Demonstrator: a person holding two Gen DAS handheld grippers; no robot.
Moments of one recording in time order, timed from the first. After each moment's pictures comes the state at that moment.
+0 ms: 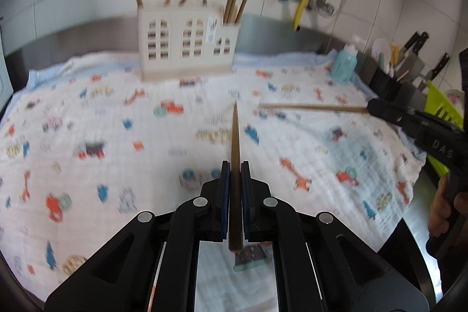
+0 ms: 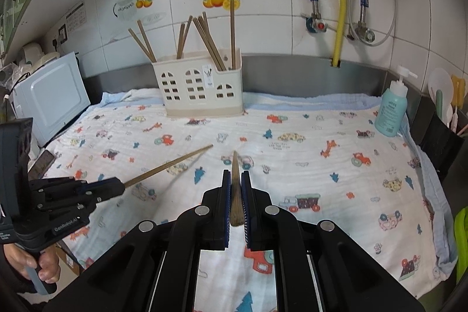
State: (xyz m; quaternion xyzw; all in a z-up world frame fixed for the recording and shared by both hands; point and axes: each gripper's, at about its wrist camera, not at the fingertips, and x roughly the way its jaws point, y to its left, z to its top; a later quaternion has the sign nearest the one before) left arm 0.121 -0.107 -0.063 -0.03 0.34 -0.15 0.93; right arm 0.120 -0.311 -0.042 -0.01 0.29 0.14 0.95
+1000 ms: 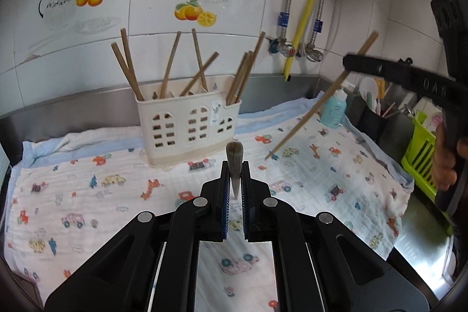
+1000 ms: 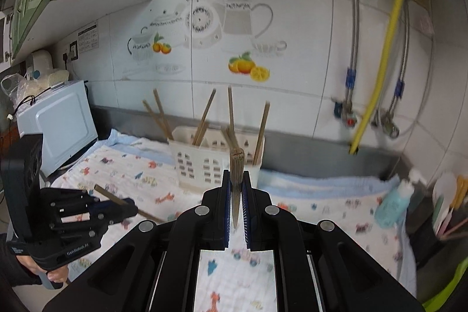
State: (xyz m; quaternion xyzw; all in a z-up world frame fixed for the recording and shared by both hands) left arm 0.184 -0.068 0.029 -0.01 0.28 -0.20 0.94; right arm 0.195 -0.260 0.091 -0.06 0.23 0.16 0.96
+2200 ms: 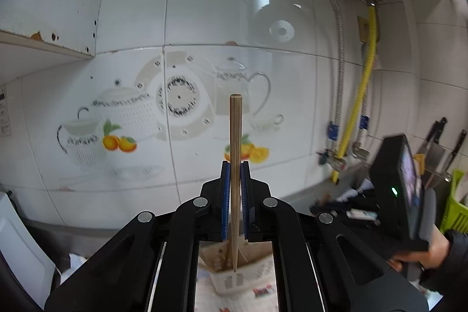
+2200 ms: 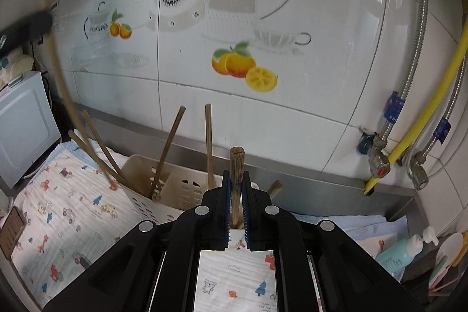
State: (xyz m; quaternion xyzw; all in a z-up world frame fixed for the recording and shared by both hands) left arm 0.288 -0.040 0.182 0.02 0.12 -0.12 0.99; right arm 0.357 -0.212 0.087 -0.11 0.28 0.14 0.94
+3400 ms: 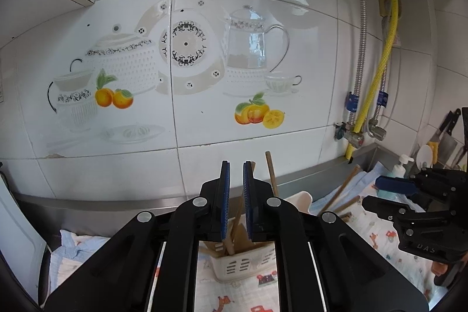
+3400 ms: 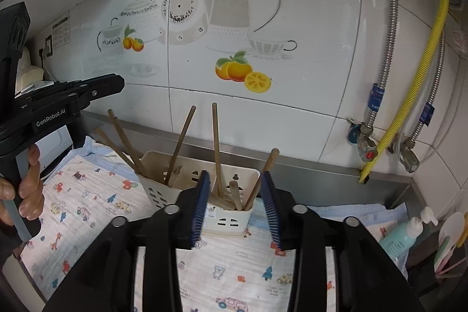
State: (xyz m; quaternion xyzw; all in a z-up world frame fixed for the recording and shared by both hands) left arm 0.314 -0.037 0.137 0.01 0.18 -0.10 0.98; right arm 0.303 -0.230 0.094 -0.08 0.25 0.14 0.95
